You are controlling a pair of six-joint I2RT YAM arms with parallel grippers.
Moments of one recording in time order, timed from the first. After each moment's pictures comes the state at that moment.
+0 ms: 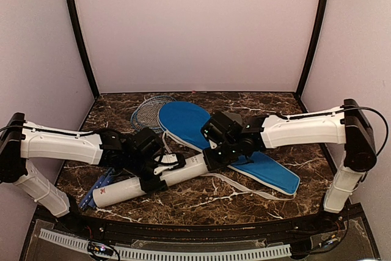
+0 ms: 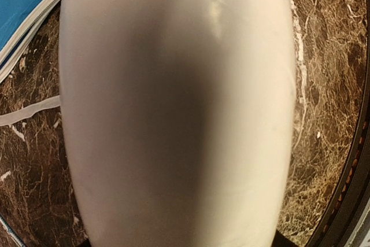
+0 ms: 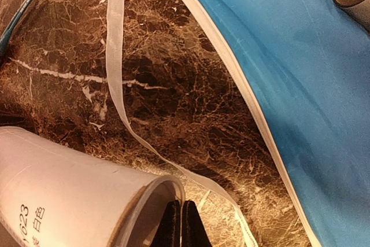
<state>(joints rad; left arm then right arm) -1.00 1.46 0.87 -0.51 0.03 0.24 1.06 1.75 1.24 -0.53 0.08 0.59</state>
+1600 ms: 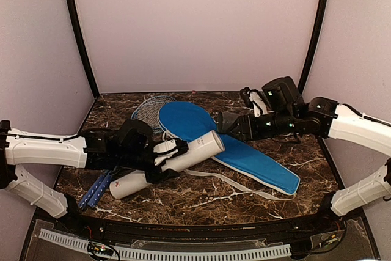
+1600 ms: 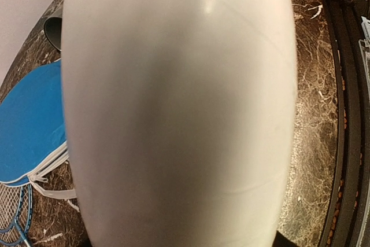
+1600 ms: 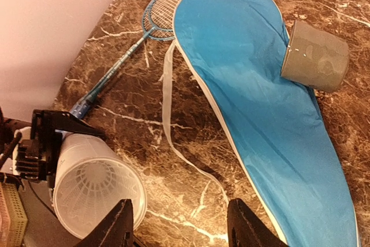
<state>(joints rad) -1.01 1.33 0.80 -0.21 0.06 0.31 0.88 1.25 1.11 -0.55 -0.05 0.51</state>
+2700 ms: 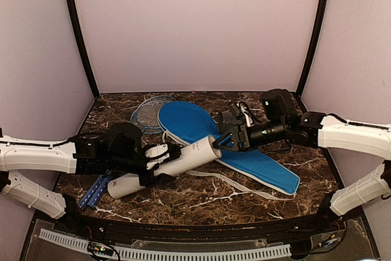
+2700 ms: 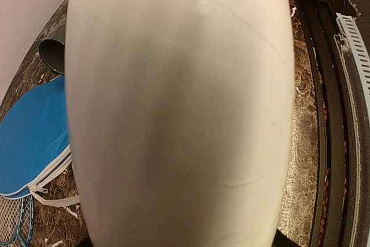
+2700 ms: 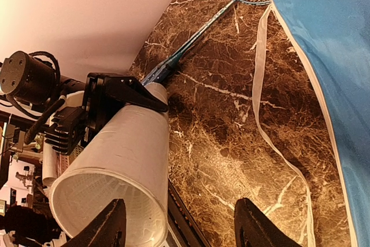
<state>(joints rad) -1.01 1.22 0.71 -0.15 0.14 0.36 0.82 1.28 0.92 -0.22 -0.55 0.58</state>
